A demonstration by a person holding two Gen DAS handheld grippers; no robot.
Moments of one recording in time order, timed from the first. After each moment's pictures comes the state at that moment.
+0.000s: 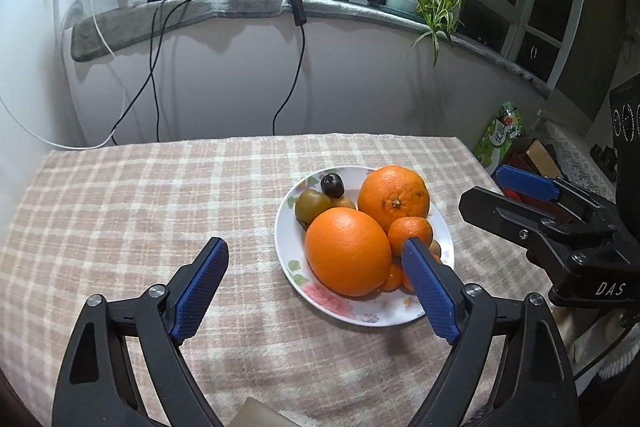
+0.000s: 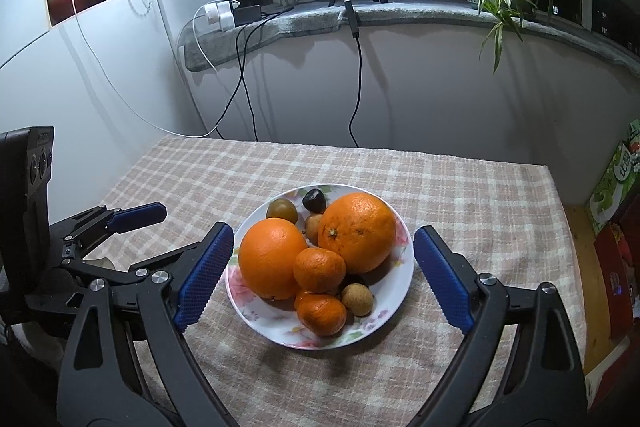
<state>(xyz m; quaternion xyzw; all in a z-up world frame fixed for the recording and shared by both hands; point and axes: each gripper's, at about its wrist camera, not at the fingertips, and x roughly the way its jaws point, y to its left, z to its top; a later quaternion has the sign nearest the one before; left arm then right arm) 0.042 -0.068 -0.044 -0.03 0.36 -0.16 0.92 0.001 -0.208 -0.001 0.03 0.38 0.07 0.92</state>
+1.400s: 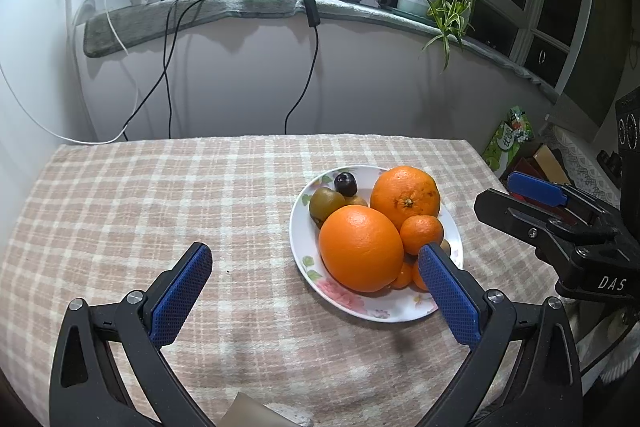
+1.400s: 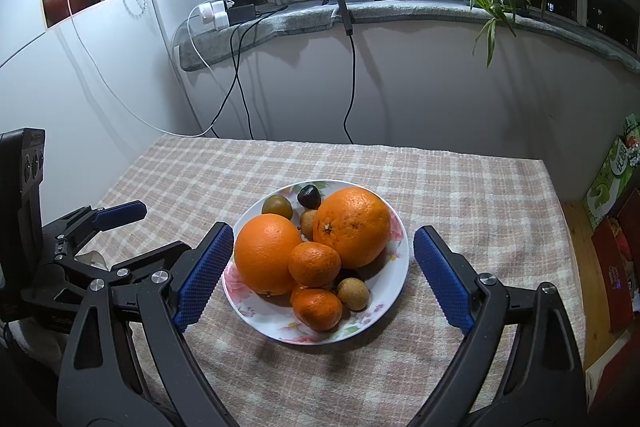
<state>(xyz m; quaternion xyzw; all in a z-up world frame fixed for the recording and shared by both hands) 0.038 -0.063 -0.045 -0.03 0.36 -0.14 0.92 -0.003 -0.211 0.000 0.04 0.38 0.06 0.92</state>
